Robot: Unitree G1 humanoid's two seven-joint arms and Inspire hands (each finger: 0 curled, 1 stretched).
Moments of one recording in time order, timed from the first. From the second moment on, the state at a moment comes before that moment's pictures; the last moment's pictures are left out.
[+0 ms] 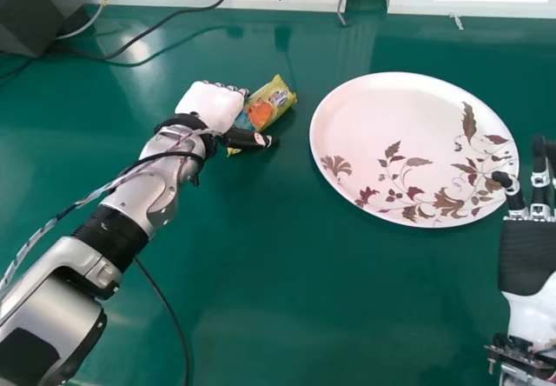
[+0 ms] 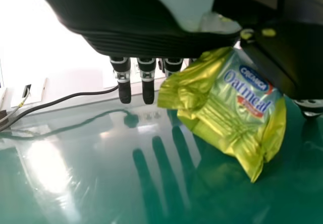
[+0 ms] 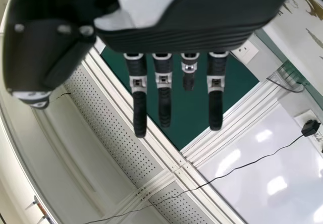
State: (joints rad) left arm -0.91 0.41 -0.62 0.61 1.01 0.19 -0.21; right arm 0.26 0.06 -0.33 -0.17 0.94 -0.37 0.63
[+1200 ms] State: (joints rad) left arm -0.93 0.40 -0.62 0.61 1.00 0.18 -0.24; right arm 0.31 0.06 -0.29 -0.22 0.94 -0.34 0.54
